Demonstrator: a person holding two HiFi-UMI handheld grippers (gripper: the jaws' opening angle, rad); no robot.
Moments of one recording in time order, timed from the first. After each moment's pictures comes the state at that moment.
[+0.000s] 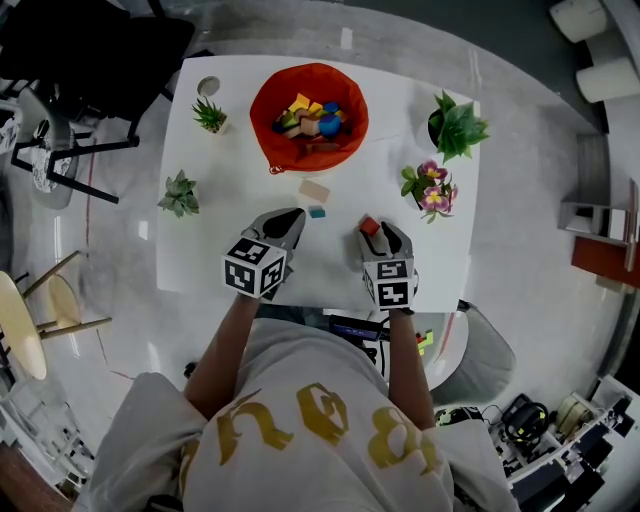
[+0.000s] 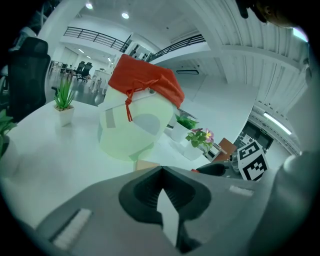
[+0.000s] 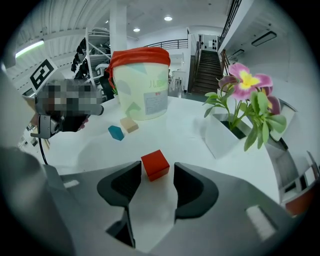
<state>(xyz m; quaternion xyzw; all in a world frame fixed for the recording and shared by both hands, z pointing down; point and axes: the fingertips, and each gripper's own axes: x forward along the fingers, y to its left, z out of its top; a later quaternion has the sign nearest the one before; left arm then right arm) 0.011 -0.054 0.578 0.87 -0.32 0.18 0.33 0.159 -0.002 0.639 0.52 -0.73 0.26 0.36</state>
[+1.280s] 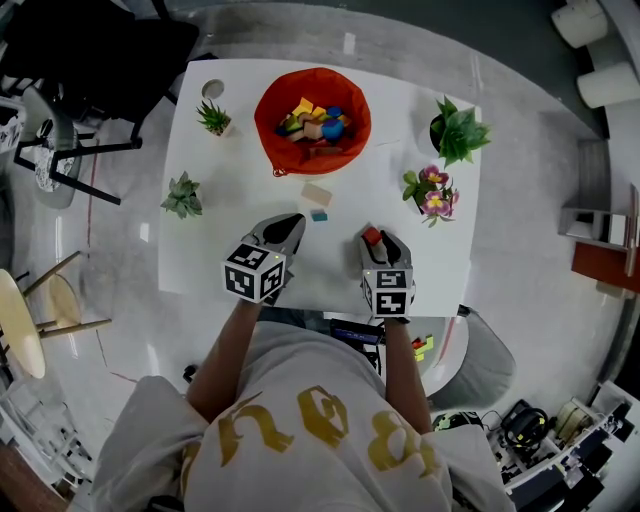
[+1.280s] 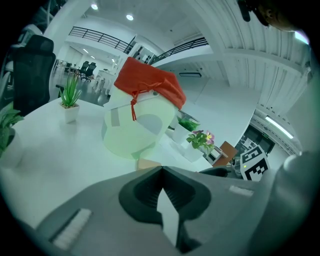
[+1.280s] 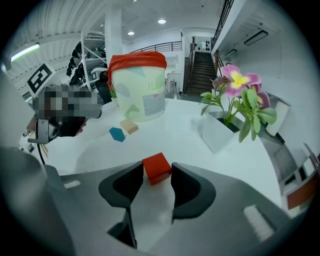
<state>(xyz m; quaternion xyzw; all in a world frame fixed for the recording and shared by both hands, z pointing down) 0.006 -0.051 0.578 0.87 -0.33 0.16 0.34 0.158 0.005 0.637 0.55 -0.72 0.27 0.34</state>
